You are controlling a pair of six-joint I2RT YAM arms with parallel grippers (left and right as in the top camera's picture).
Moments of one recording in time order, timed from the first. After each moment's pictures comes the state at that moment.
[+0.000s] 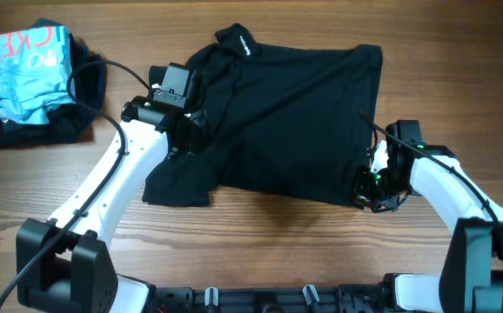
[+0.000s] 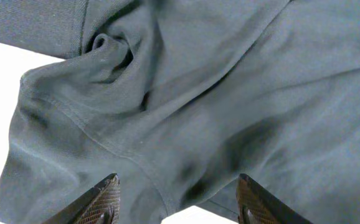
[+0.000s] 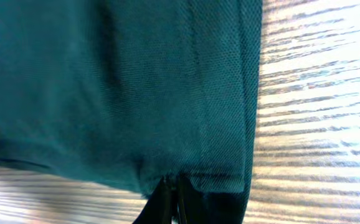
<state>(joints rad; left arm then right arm) -0.32 1.60 1.21 -0.87 -0.02 -0.64 -0.04 1.55 0.74 -0.79 -0.32 0.30</state>
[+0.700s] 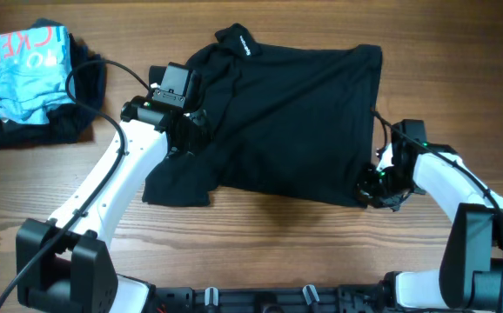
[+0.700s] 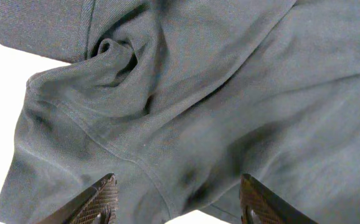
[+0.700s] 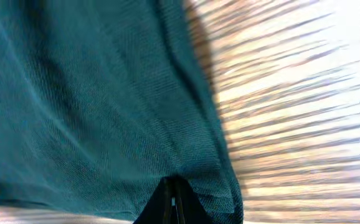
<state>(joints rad) -0.32 1.60 1.21 -0.87 -0.03 -0.64 -0.09 1.60 0.74 -0.75 -0.30 0.41</state>
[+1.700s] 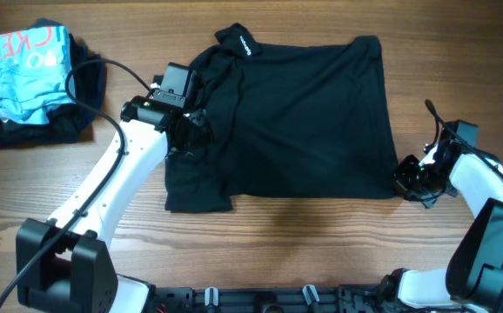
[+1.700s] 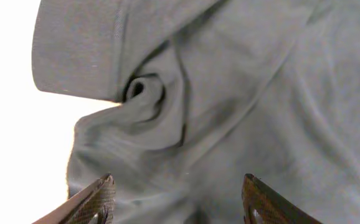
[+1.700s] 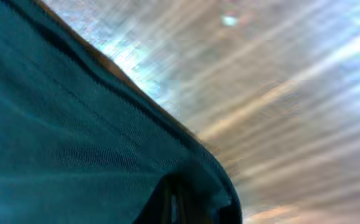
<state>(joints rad) -0.32 1.60 1.21 -0.88 -0.04 -0.64 -0.37 1.61 0.79 -0.71 -0.21 0.37</state>
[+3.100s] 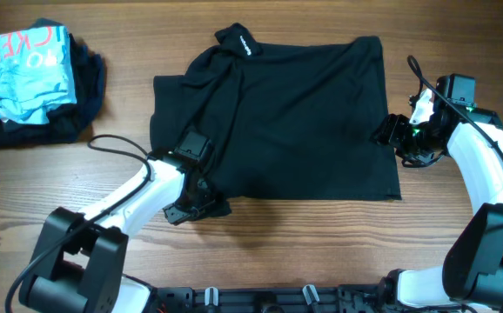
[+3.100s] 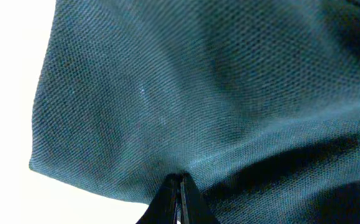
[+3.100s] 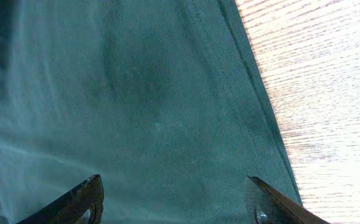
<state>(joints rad) -0.42 1.59 0.78 -0.84 0.04 -0.91 -0.22 1.62 1.08 -0.82 -0.31 0.20</state>
